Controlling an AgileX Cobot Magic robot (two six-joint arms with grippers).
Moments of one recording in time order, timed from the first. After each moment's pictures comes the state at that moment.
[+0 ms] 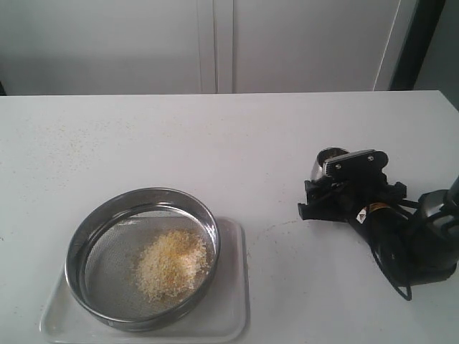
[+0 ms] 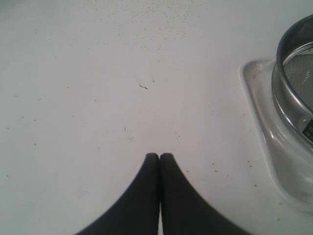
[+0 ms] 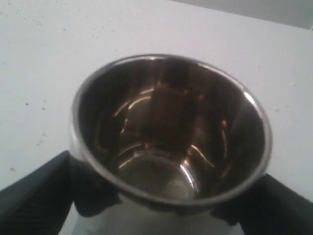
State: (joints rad) left arm 0.03 0.00 0.02 -0.07 0.51 0.13; right arm 0.28 2.12 -0.64 0.11 -1.03 -0.12
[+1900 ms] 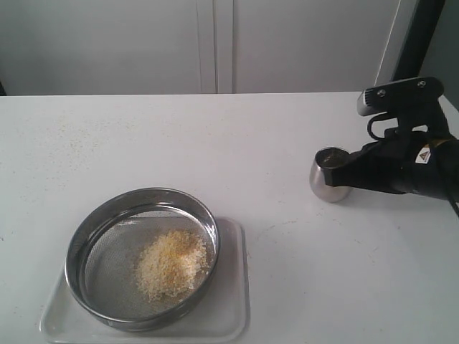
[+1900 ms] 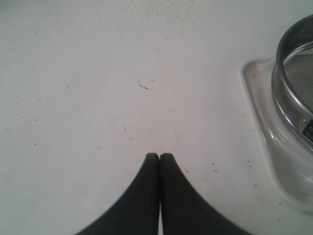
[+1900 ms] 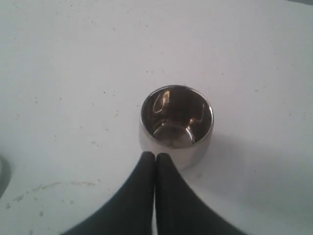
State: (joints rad) left arm 0.03 0.00 0.02 -0.07 0.51 0.13; right arm 0.28 1.37 -0.64 0.12 -0.02 -0.12
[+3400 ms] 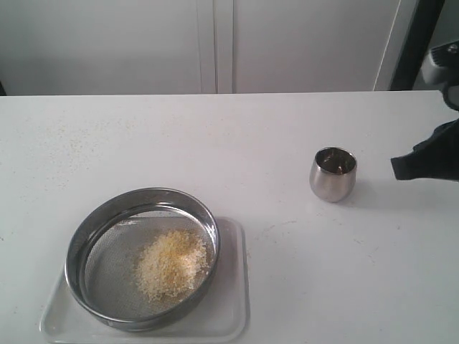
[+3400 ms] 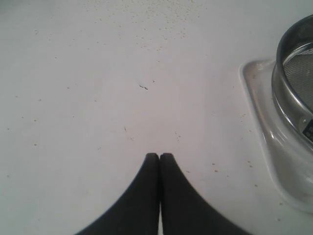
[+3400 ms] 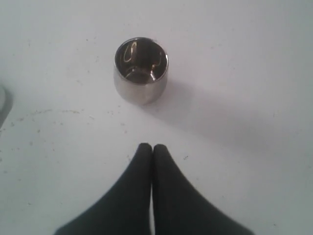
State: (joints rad) left arm 0.03 0.00 0.02 -0.07 0.51 0.13; right arm 0.17 1.04 -0.76 0.07 0.56 -0.18
